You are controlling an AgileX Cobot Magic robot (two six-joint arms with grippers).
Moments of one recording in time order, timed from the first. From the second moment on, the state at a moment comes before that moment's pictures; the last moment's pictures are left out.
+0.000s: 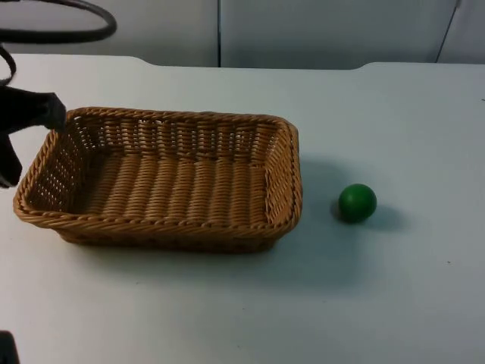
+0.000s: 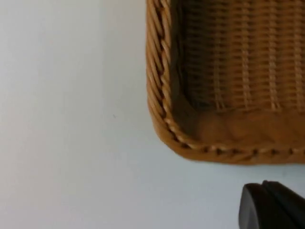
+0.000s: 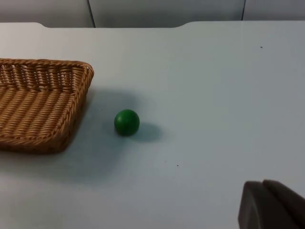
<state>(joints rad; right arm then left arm) -0.10 0.00 -0.52 0.24 1.09 -0.18 -0.24 1.52 -0.82 -0.05 0.56 -0.25</state>
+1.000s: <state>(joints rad) -0.10 0.00 -0.52 0.24 1.09 -0.18 -0.24 1.67 -0.82 0.25 0.21 -0.27</state>
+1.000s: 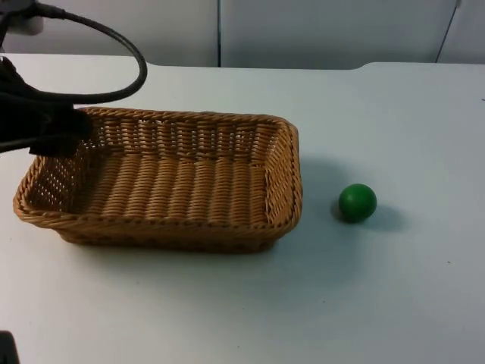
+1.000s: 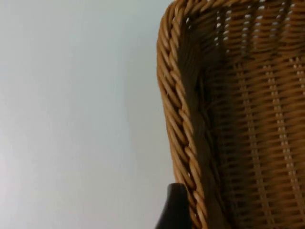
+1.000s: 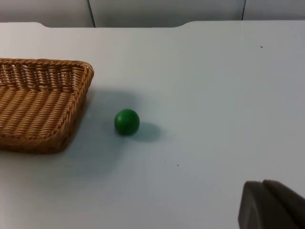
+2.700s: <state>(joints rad) -0.11 0.00 -0.52 0.24 1.09 -0.18 -0.16 1.74 -0.83 -0.07 0.08 -0.27</state>
